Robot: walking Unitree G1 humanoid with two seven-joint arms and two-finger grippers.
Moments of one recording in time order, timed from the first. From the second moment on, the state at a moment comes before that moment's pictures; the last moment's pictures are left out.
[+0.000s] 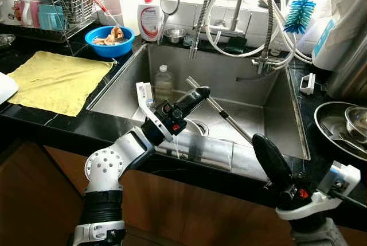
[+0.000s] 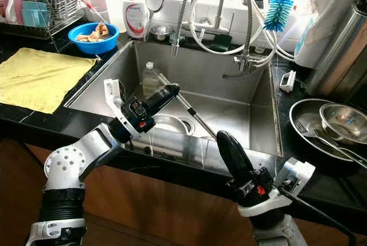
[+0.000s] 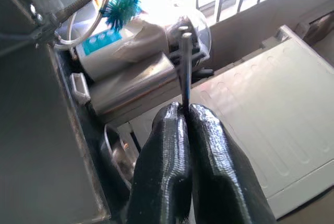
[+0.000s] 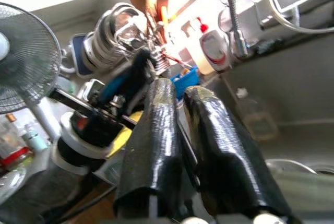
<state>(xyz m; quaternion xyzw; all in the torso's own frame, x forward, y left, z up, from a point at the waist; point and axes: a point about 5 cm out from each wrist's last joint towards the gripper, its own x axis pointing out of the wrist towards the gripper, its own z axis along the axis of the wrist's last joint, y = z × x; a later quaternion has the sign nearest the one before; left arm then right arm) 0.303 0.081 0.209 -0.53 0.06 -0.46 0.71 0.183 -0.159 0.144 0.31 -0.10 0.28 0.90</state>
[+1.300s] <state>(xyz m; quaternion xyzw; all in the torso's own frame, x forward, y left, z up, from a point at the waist) 0.353 0.136 0.199 -0.05 -0.12 -0.14 0.98 0.207 -0.219 0.161 0.06 -0.12 0.00 0.99</state>
